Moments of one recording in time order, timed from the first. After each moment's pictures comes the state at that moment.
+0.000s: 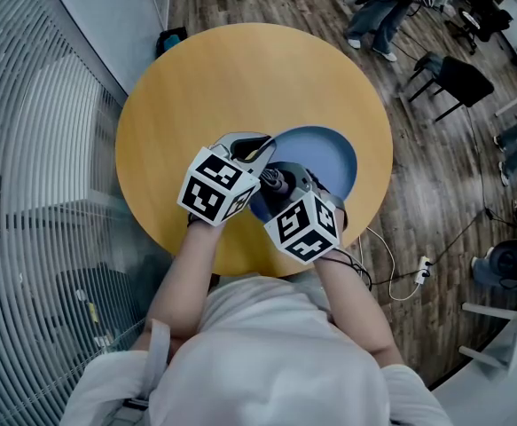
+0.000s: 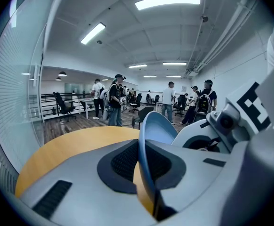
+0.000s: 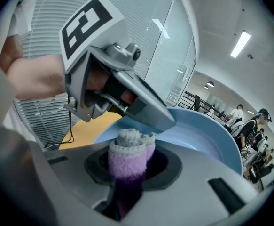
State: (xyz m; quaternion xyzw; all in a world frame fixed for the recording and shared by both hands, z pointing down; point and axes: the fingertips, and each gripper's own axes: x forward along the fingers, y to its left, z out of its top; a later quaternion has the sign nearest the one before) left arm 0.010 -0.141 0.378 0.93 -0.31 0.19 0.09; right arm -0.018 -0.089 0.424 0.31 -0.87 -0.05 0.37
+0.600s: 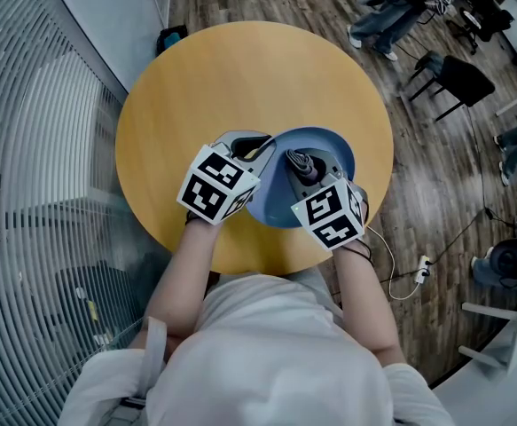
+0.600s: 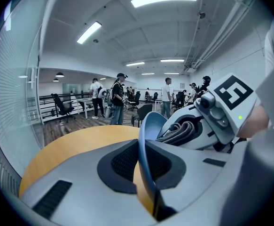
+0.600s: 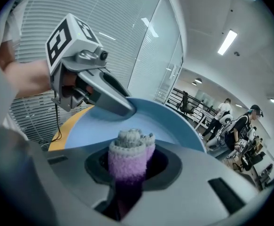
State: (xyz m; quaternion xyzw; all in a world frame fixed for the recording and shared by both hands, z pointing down) left arm 0.011 -0.136 0.380 0.93 -0.30 0.21 0.08; right arm 0.039 -0.113 0.411 0.37 -0.85 -0.03 0.37
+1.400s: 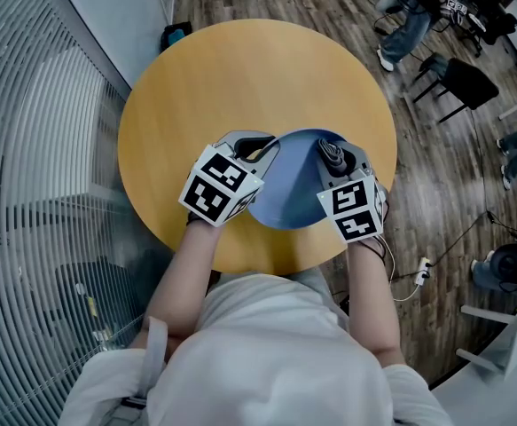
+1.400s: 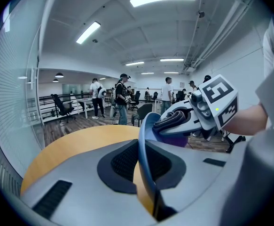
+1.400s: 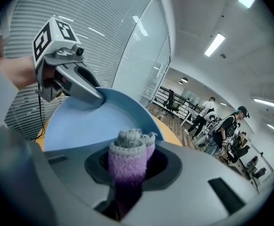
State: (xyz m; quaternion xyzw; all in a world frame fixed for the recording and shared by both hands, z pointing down) left arm 0.009 -0.136 0.380 0.93 -0.30 0.21 0.08; right arm 0.094 -0.138 0.403 0.45 -0.81 -0.03 0.37
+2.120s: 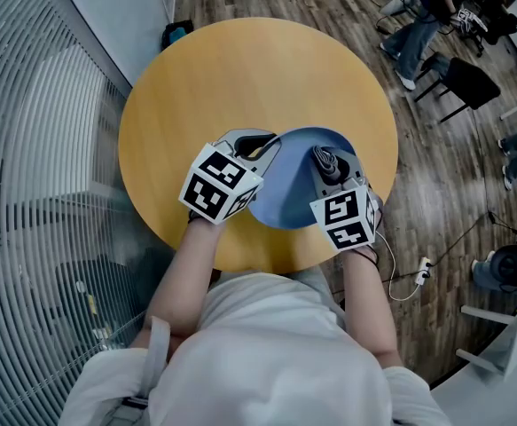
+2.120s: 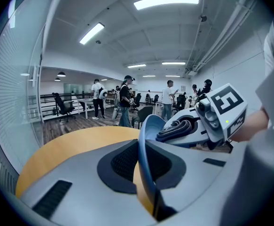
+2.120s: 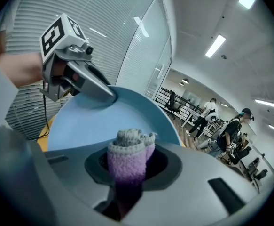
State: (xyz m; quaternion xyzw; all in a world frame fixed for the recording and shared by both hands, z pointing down) left arm 0.011 -0.136 0.378 0.93 -0.31 0.19 0.09; right arm 0.083 -0.122 0.412 0.45 -0.82 -0.04 0.36
